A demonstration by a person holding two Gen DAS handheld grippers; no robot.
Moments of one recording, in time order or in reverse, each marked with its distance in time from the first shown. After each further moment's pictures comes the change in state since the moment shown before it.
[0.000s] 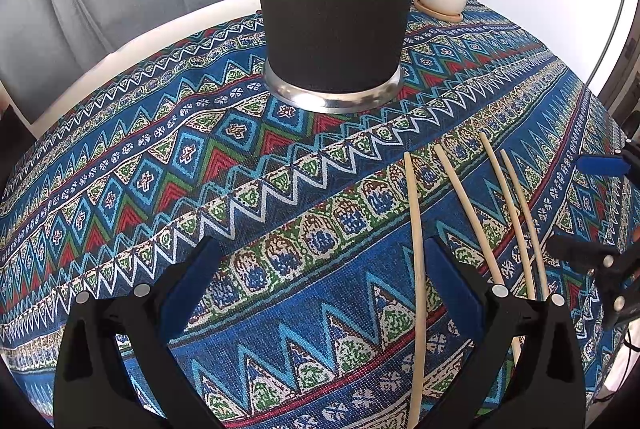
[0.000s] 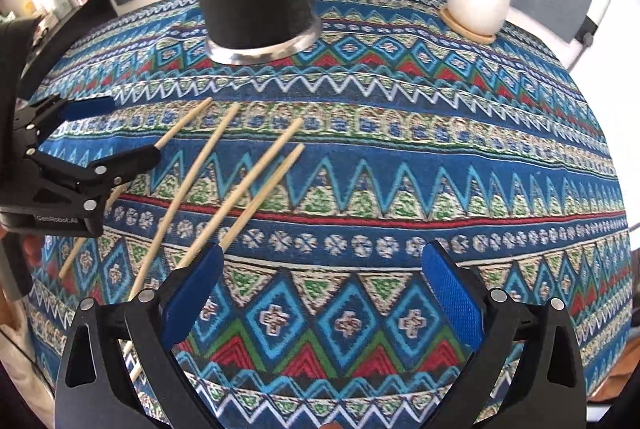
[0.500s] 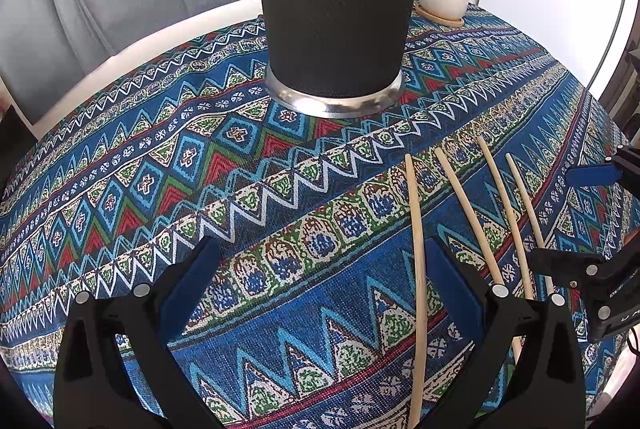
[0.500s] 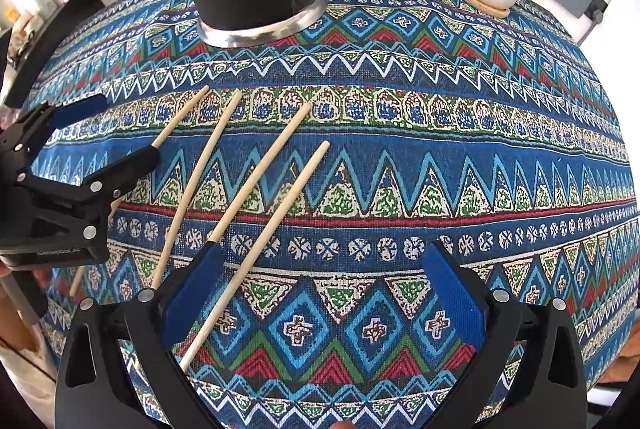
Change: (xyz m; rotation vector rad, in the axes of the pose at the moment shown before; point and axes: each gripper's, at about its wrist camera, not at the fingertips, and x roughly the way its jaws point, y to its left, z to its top) left arm 0.000 0.000 0.001 -0.007 -0.021 0.006; right arm 0.019 0.014 0.015 0.014 0.110 0.024
